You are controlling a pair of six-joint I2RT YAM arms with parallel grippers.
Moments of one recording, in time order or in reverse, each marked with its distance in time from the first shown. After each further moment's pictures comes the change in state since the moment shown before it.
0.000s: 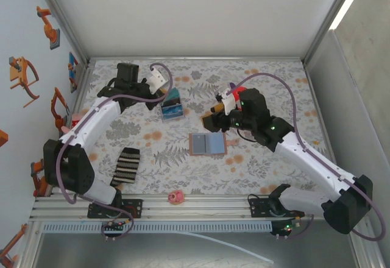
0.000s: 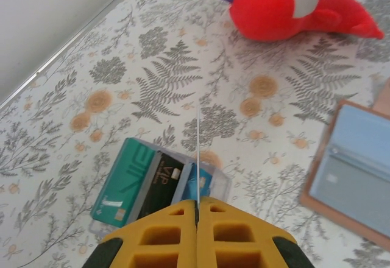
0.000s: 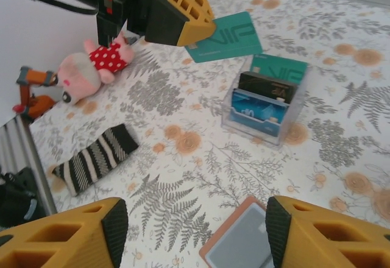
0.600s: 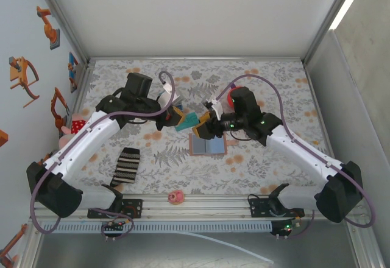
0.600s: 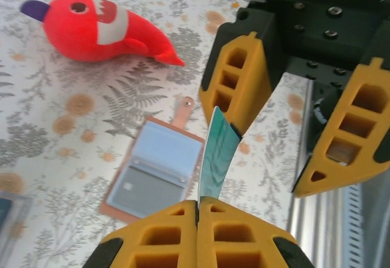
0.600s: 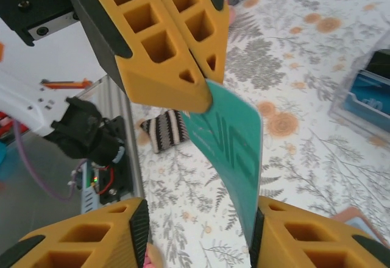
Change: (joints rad) left arm -0.237 -0.213 -0.007 -0.249 0.170 -0.264; right arm 0.001 0.124 0.016 0.019 -0.372 -0.082
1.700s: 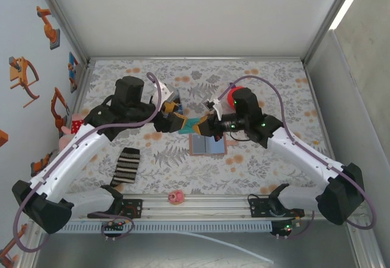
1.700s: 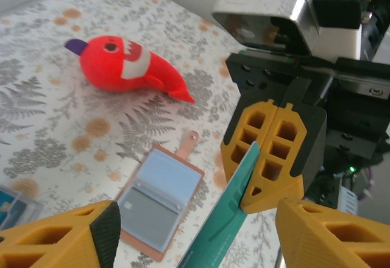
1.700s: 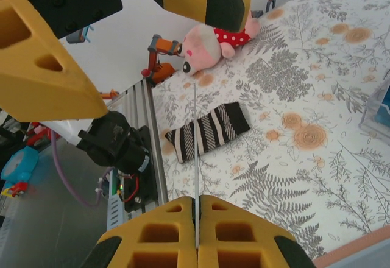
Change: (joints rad) left arm -0.068 -0.138 -0.025 0.071 -0.073 -0.228; right arm 0.000 -0.022 -0.031 0.074 -0.094 0.067
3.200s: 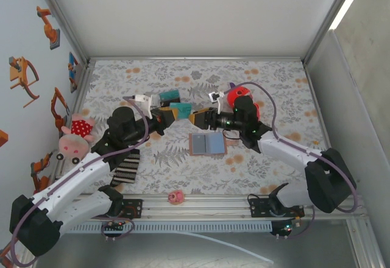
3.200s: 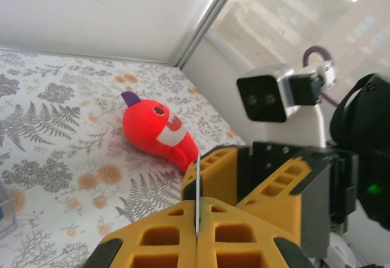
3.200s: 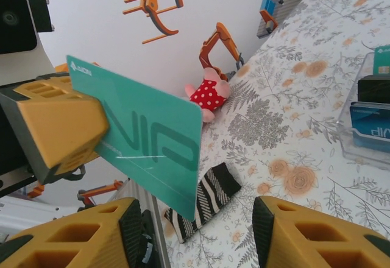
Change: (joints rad) left arm -0.015 -0.245 -0.569 0.822 -0.265 -0.608; right arm -0.035 0.136 -0.228 0.702 0.107 0.510
